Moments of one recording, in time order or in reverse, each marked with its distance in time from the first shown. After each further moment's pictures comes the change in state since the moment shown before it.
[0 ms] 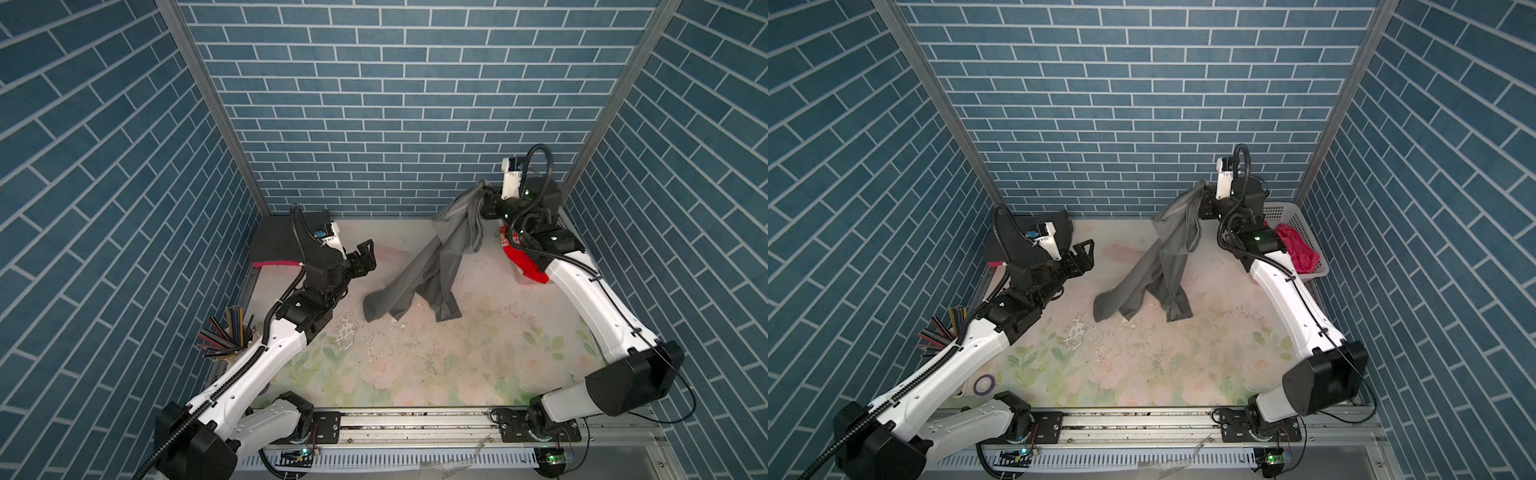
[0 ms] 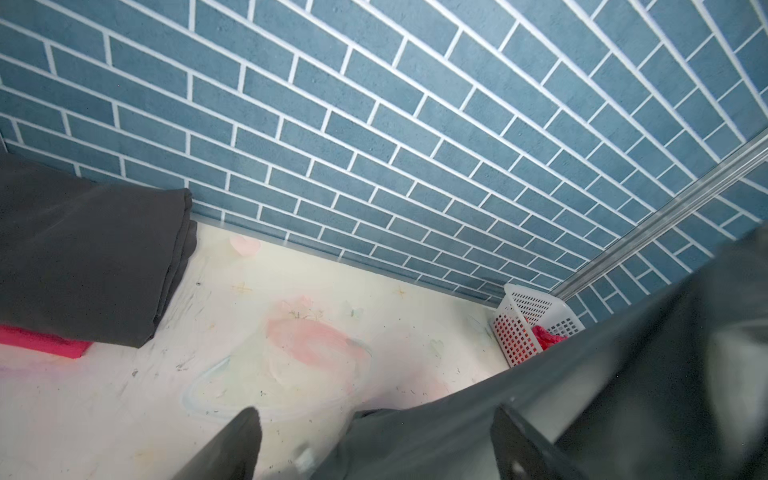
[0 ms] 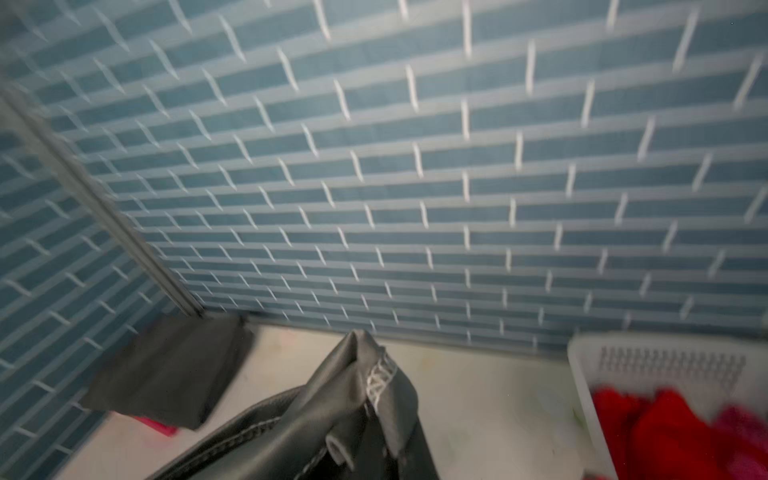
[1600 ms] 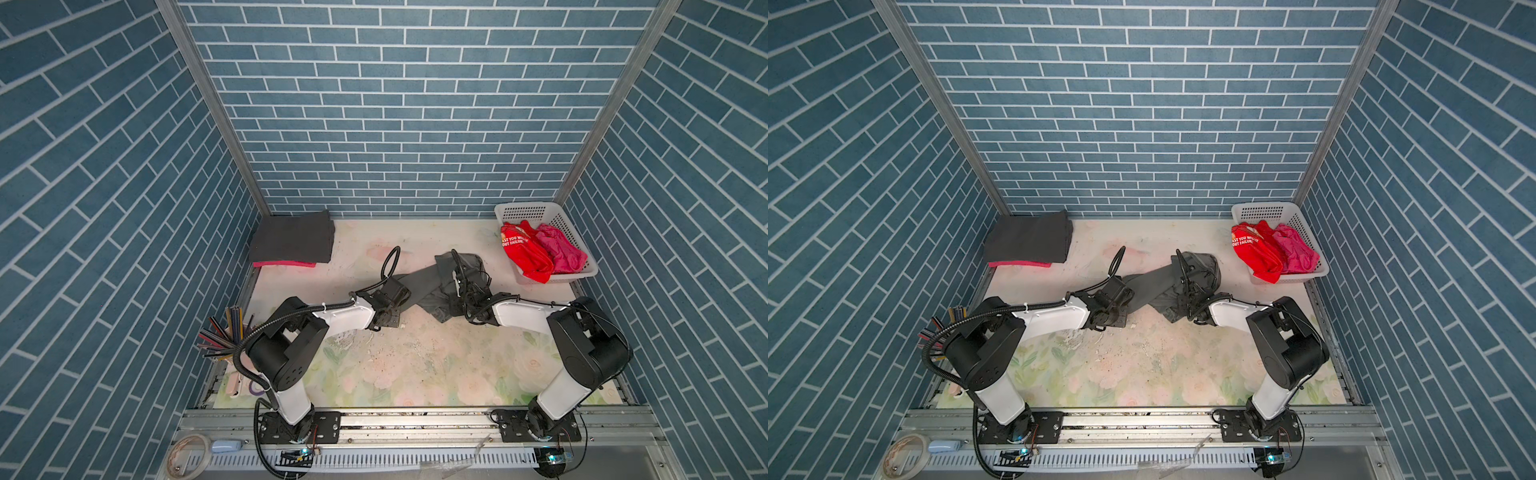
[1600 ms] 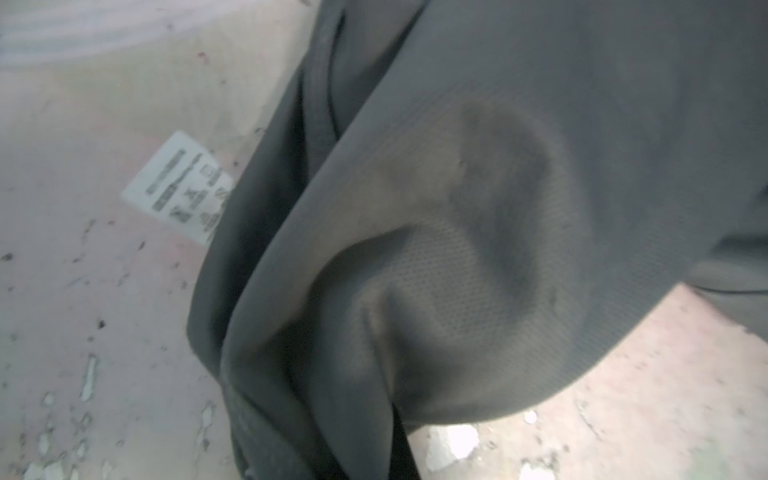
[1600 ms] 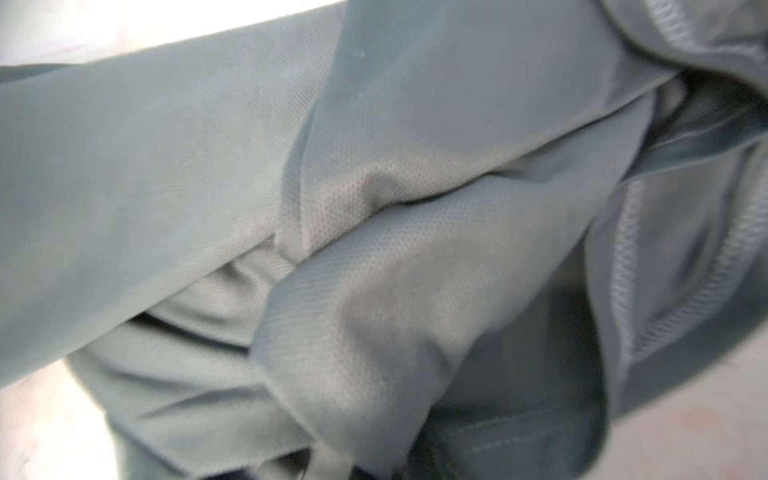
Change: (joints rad) left arm -0.216 0.642 0.058 -0.299 0.016 0.057; right arm 0.244 0.111 -0.649 0.132 0.127 0.113
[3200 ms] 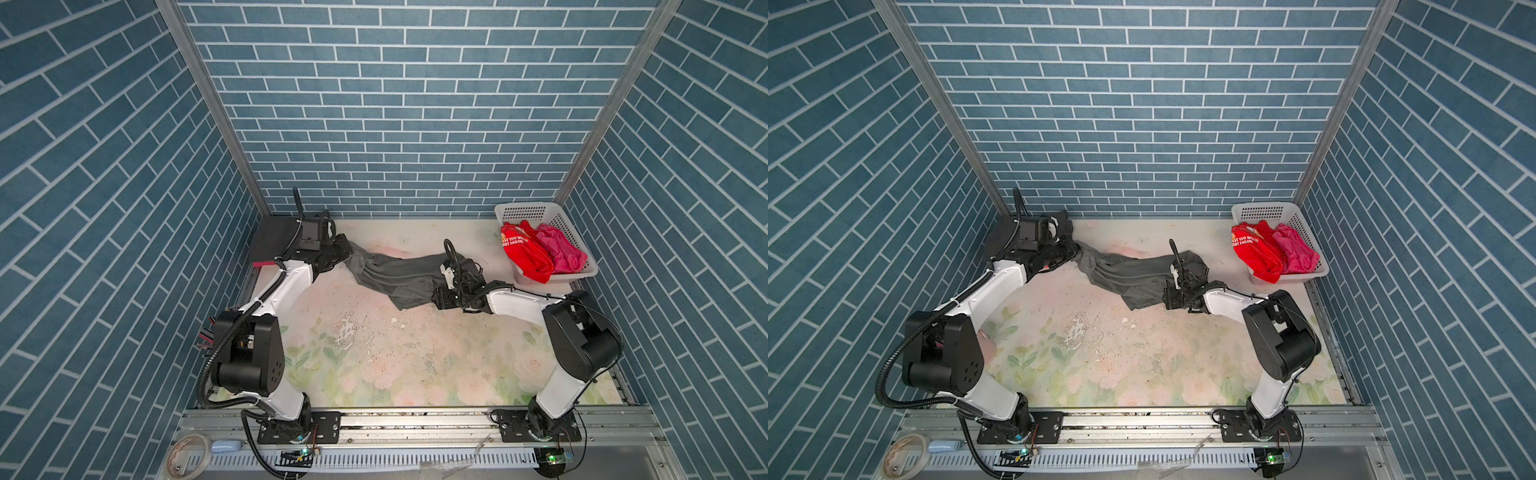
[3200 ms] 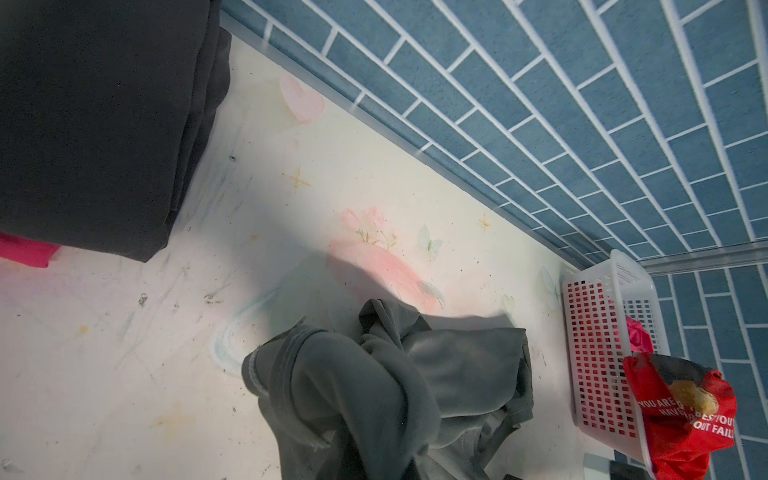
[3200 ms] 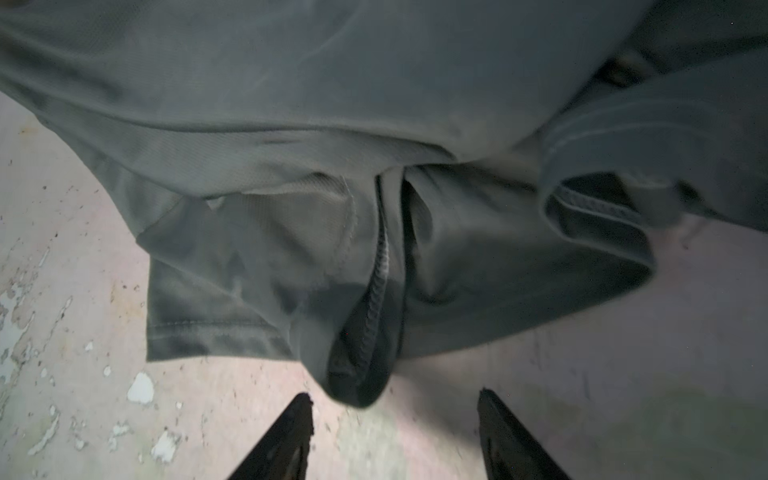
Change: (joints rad) left arm 0.573 -0.129 0.251 0.075 0.431 -0.116; right arm 0.025 0.142 0.169 -0.042 -0.233 0.014
